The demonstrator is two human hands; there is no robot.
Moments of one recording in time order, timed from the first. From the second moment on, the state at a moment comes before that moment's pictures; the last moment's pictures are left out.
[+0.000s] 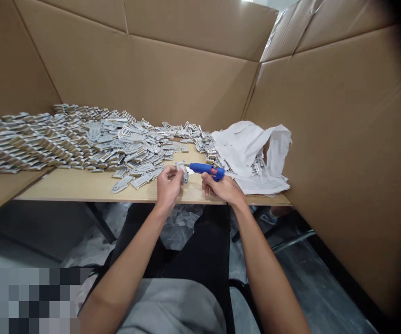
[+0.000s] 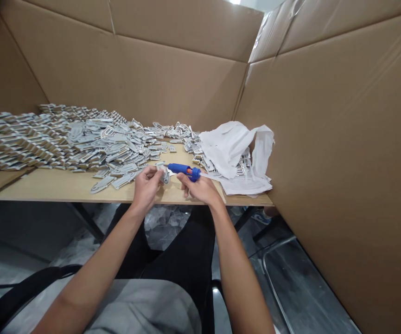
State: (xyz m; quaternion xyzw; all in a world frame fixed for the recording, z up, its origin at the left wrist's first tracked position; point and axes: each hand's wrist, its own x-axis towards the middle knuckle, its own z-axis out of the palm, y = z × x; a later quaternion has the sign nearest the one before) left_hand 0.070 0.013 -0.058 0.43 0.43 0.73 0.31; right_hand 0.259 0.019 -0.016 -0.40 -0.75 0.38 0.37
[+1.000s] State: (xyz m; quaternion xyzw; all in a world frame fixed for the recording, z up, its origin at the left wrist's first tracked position) left_hand 0.070 0.011 -0.058 0.46 0.42 0.72 0.30; right_hand 0.253 0.021 -0.020 -0.44 -0.77 0.31 0.34
